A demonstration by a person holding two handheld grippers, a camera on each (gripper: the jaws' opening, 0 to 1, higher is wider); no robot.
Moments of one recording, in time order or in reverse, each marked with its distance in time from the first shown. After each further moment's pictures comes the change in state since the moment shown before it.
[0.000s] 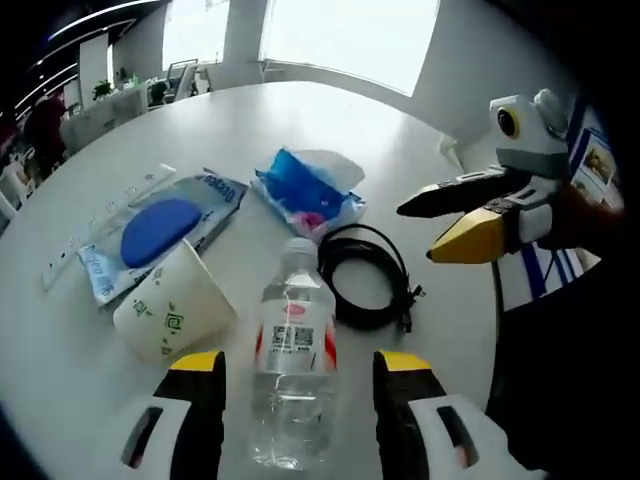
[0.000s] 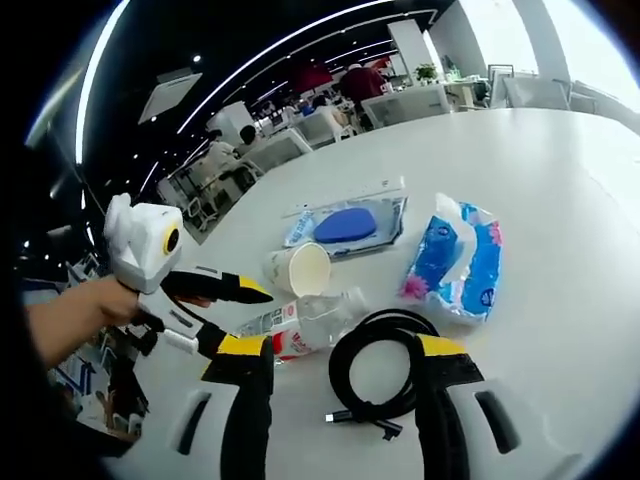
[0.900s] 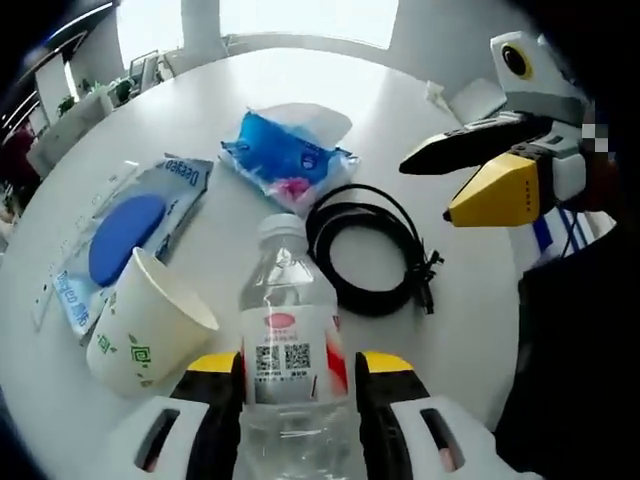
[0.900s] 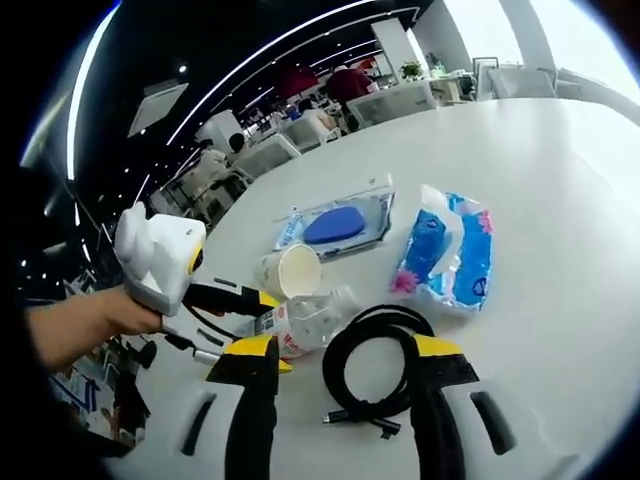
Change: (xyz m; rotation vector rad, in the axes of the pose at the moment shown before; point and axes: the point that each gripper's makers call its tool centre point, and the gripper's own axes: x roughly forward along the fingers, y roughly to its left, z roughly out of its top) left arm 0.030 -0.002 -0.010 0.152 0.154 0.017; right arm 0.001 -0.012 -0.003 0.064 -0.014 -0.027
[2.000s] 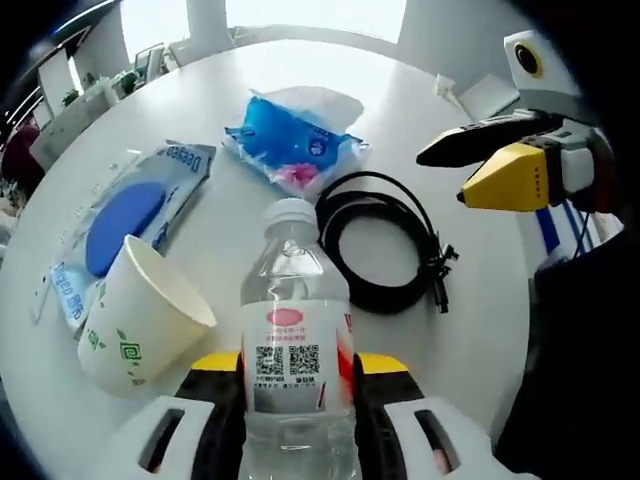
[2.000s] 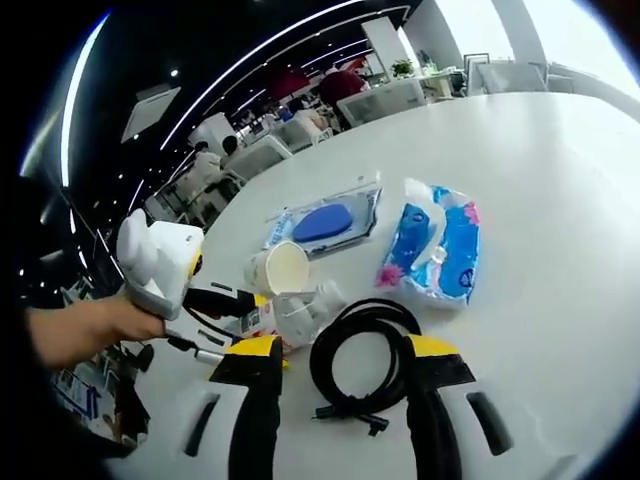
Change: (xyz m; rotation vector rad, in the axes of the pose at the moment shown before) left arm 0.011 0.004 -0.007 -0.017 0.027 0.026; right arm -0.001 -0.012 -0.005 0.028 -0.001 -0.021
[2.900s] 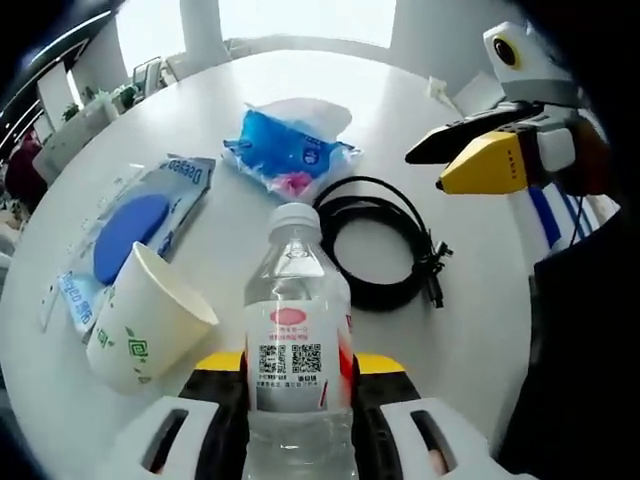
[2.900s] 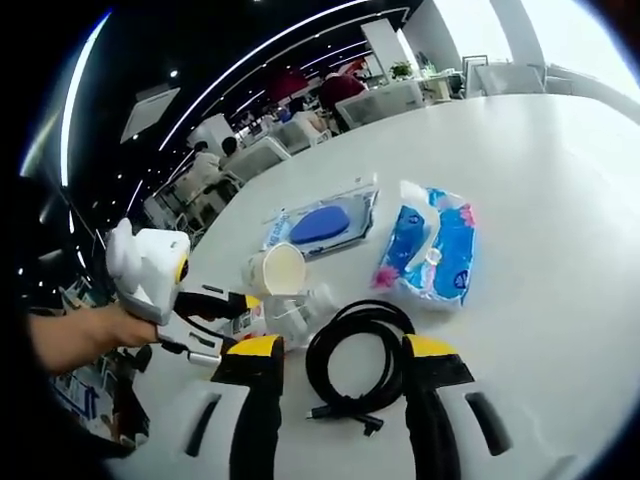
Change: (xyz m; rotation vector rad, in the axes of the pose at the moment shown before) left arm -0.009 -0.002 0.002 0.033 -0.057 0.019; right arm -0.001 -0.004 0.001 -0.002 -0.012 -0.007
